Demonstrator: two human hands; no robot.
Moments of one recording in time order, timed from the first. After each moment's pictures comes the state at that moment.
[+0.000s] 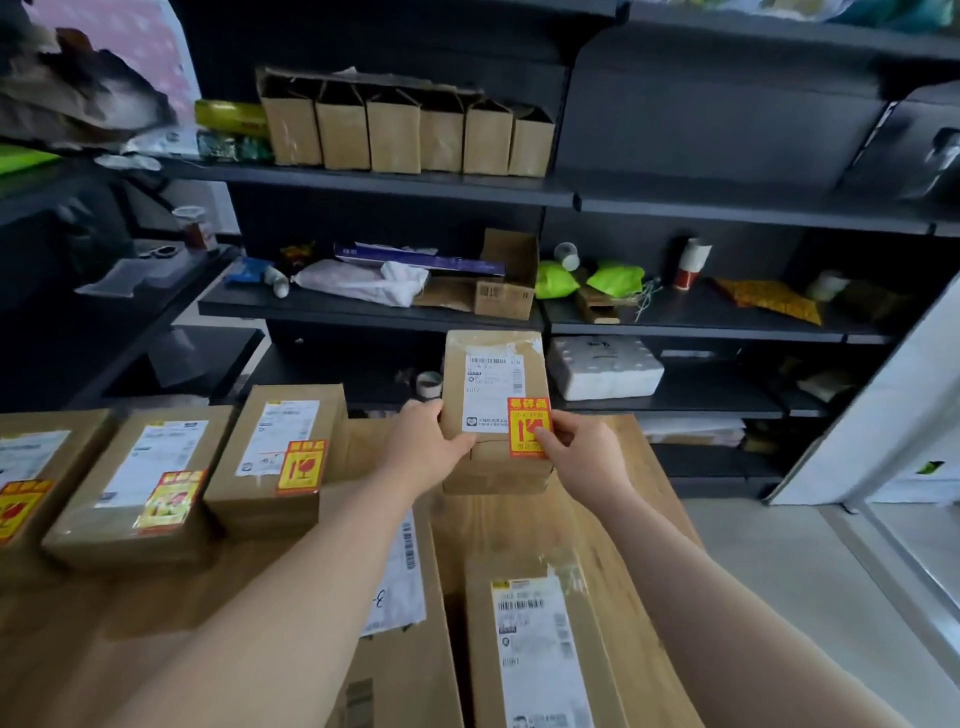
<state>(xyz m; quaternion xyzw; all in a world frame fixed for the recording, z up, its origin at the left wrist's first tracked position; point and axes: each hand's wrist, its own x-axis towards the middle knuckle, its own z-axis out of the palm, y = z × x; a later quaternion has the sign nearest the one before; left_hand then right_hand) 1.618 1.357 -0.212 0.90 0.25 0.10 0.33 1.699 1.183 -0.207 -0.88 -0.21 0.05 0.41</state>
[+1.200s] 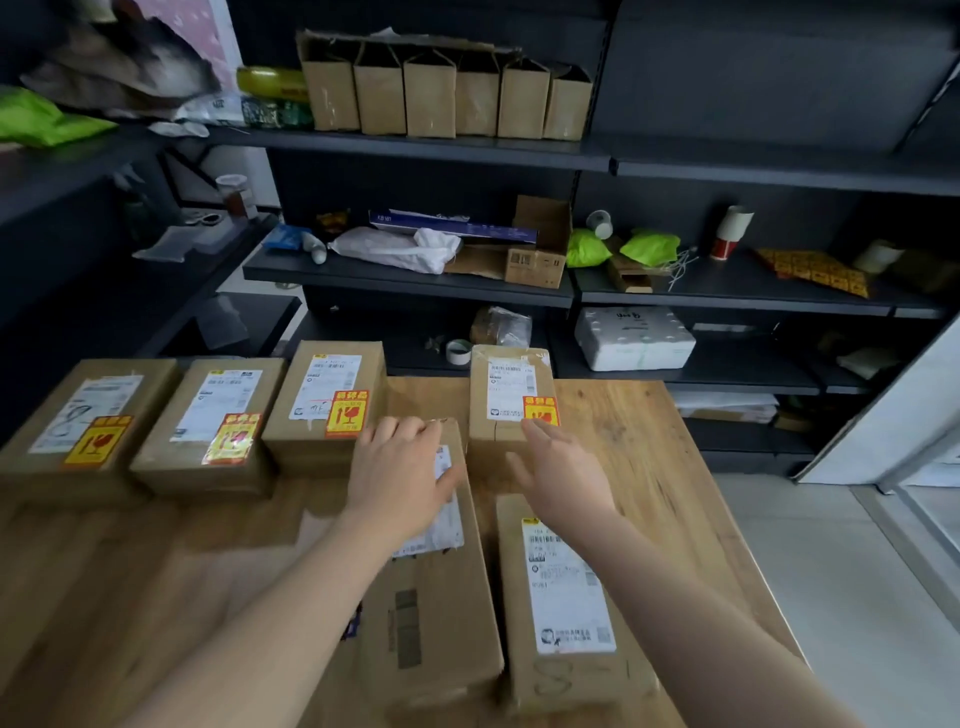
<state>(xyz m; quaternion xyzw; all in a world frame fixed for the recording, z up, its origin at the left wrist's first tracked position) 1.510 1.349 -0.230 0.98 0.20 0.08 0.02 1.618 1.195 -0.234 -0.92 -0.34 0.02 0.16</state>
